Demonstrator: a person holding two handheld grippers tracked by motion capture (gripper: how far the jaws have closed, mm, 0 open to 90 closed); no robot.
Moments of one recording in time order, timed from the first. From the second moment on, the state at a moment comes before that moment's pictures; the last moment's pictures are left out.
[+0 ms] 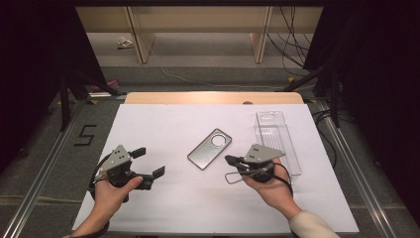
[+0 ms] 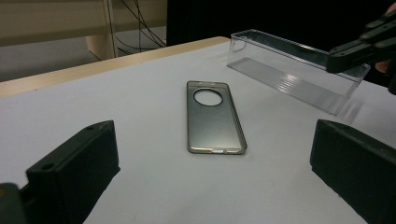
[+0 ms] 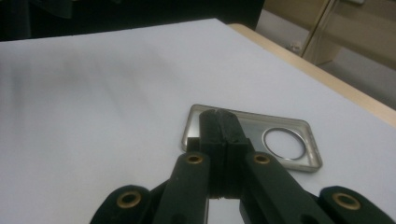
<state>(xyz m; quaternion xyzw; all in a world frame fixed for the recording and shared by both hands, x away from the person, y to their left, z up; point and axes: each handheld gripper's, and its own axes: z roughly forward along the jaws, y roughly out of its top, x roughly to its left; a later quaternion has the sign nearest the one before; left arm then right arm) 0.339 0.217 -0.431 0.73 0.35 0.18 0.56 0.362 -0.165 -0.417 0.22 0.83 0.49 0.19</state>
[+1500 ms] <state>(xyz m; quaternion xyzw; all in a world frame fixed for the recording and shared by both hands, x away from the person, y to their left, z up) 0.341 0.210 -0.439 0.75 0.35 0.17 0.53 0.416 -0.062 -0.487 0.27 0.89 0.34 0.14</state>
